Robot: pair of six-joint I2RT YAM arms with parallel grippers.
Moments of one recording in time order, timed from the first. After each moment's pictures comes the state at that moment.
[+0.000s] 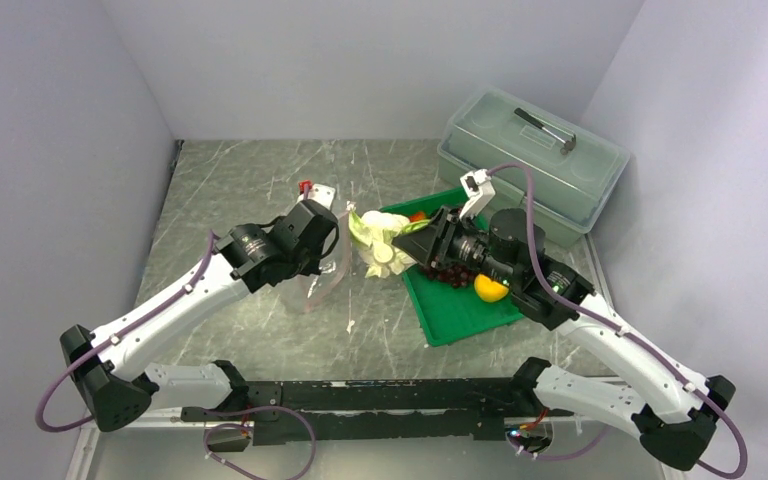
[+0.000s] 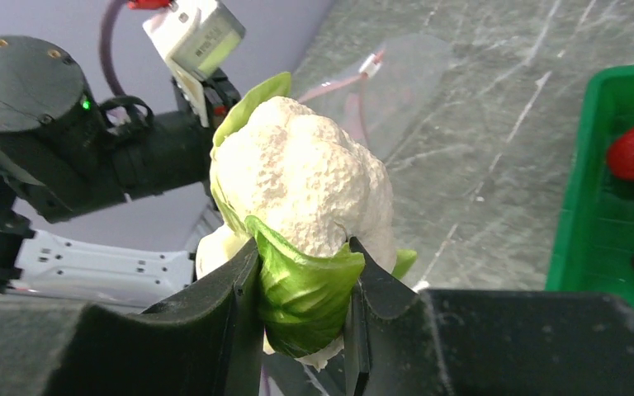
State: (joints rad) left arm -0.84 1.22 1.26 -0.98 -0.47 -0.43; right arm 0.80 0.90 1.02 -0.31 -0.08 0.67
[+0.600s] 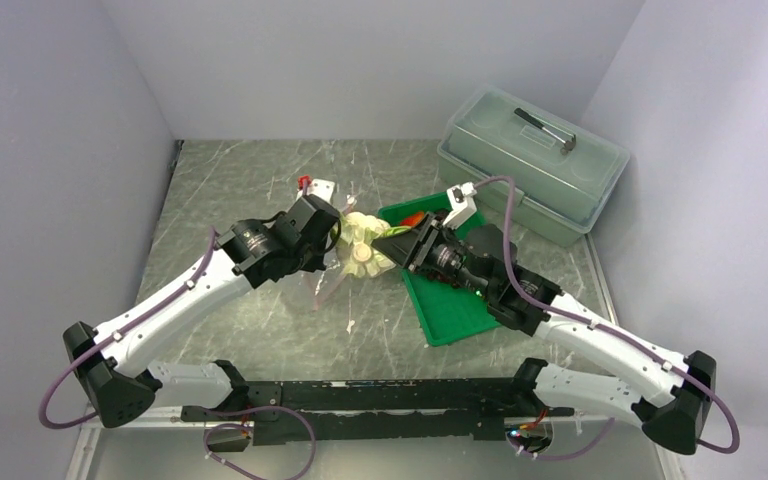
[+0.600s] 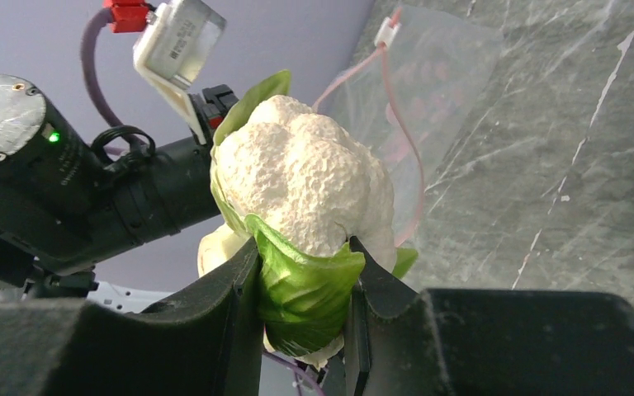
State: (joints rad) left arm -0.84 1.24 1.30 -0.98 -0.44 -0.49; right arm 0.90 0.95 0.87 -0.03 0.03 0.92
